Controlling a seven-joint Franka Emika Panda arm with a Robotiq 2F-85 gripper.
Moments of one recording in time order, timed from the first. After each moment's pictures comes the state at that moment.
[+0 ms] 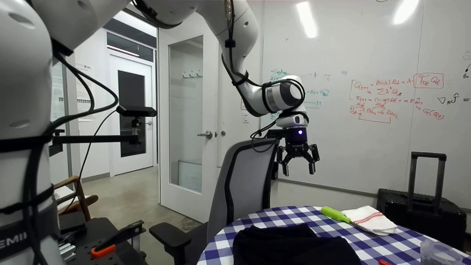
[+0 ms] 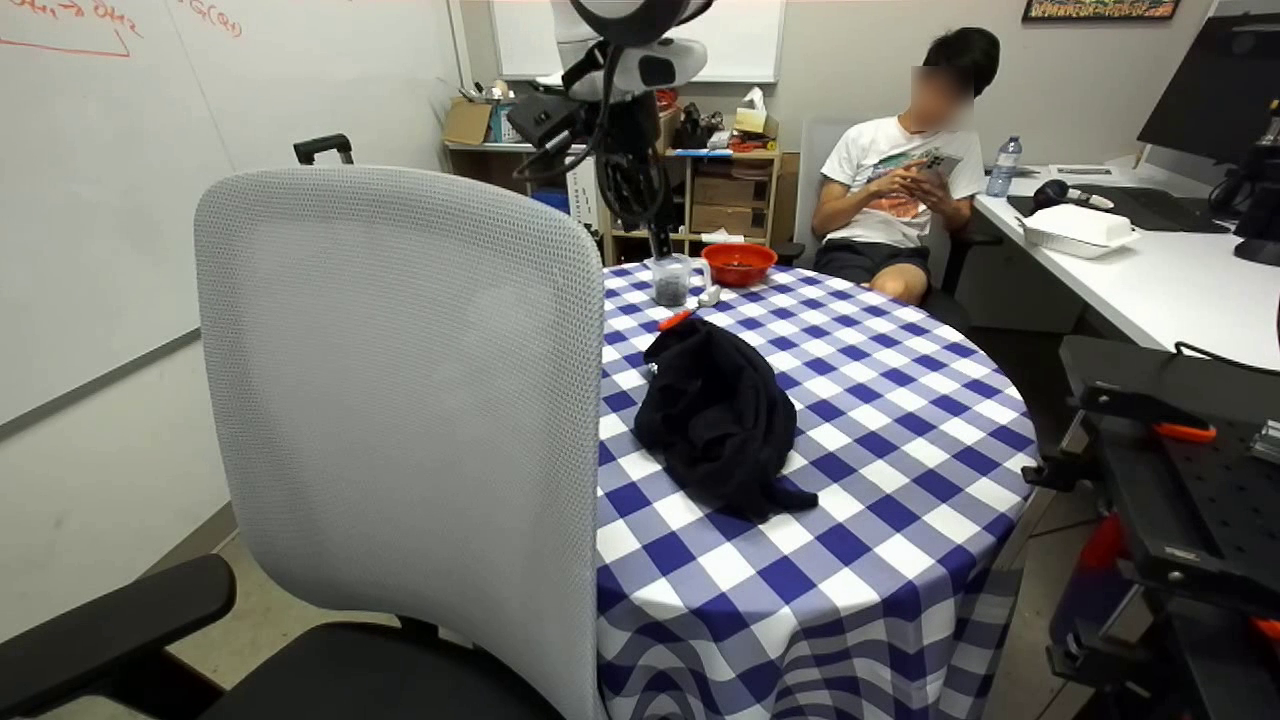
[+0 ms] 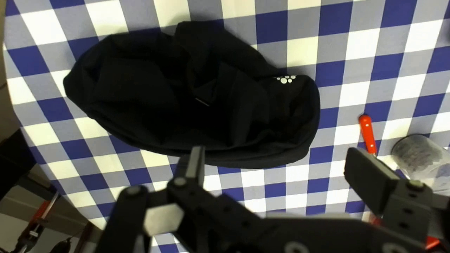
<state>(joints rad) 0.07 0.67 -0.21 -1.63 -0.14 2.22 2.27</state>
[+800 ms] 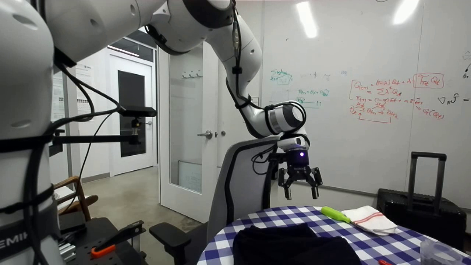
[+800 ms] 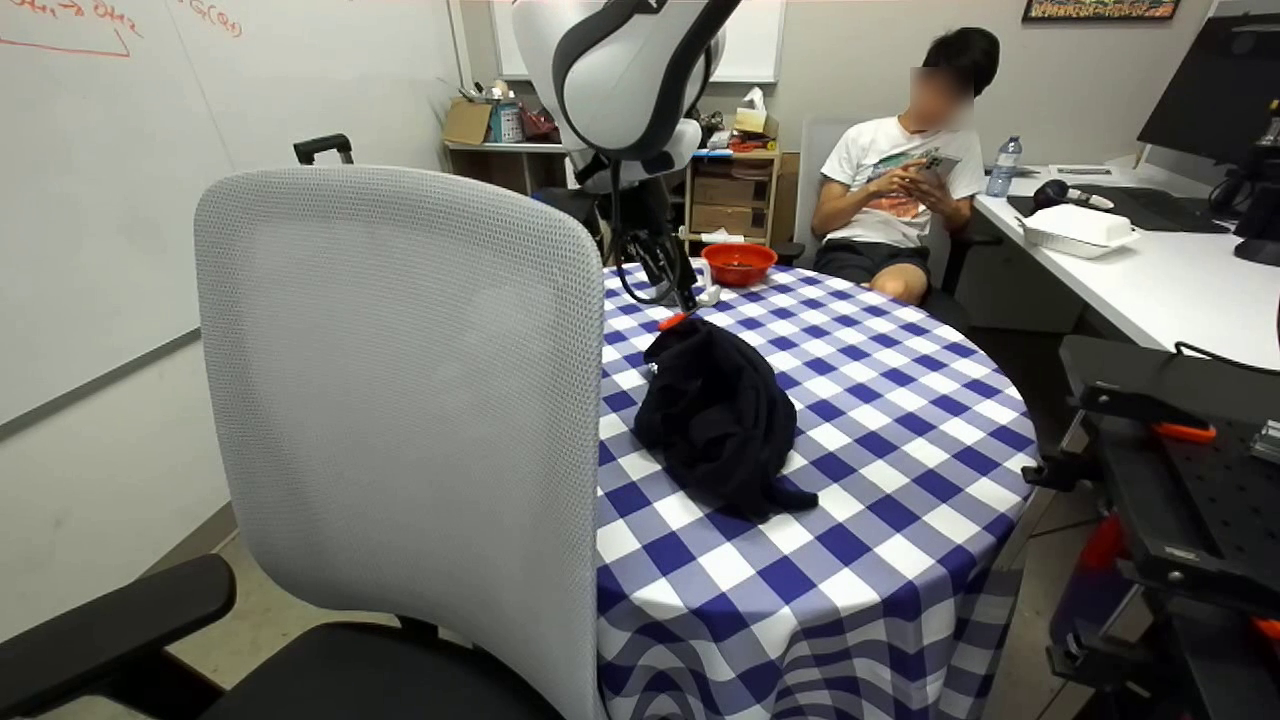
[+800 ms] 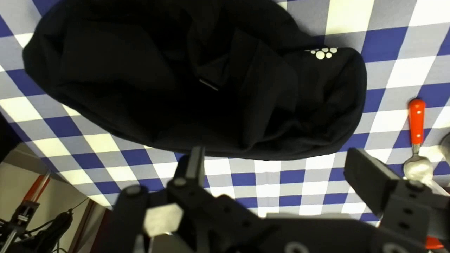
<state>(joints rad) 0.08 0.85 -0.24 -1.51 -0.20 2.13 2.30</state>
